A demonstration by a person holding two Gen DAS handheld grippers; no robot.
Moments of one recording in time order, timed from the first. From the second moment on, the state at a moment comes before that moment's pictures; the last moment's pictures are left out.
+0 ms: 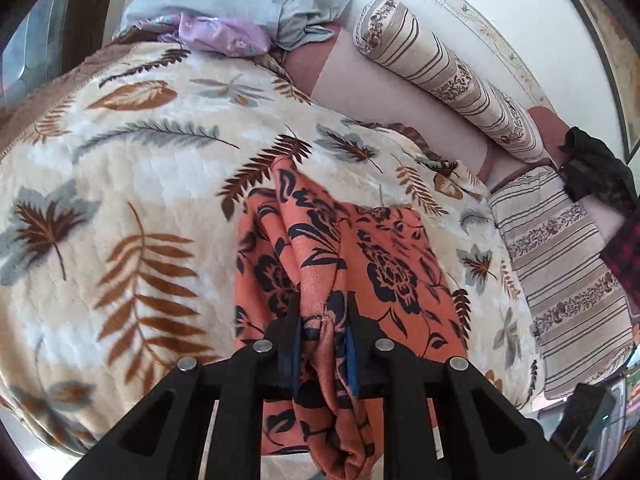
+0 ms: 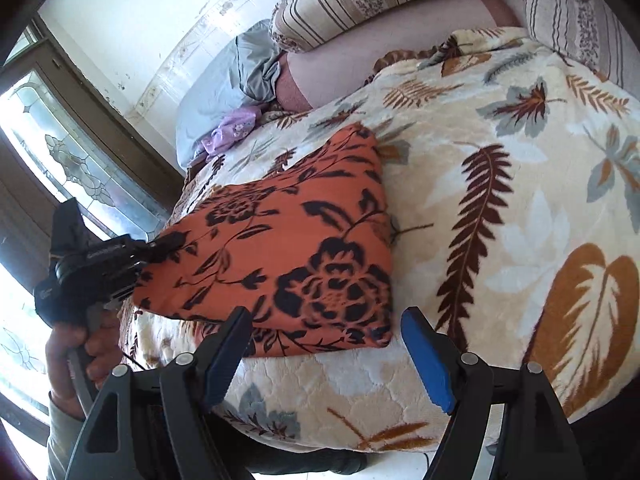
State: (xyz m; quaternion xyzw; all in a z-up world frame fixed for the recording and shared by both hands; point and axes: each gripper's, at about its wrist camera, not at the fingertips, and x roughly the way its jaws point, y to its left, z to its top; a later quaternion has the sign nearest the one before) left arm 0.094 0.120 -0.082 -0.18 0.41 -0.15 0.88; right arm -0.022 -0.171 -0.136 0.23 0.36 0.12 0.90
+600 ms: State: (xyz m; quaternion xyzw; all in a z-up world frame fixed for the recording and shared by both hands) left arm 0.086 0.134 -0.117 -0.18 0.45 -0.08 0.87; right arm 0.085 -0.153 -0.167 0.39 0.40 0.23 0.79
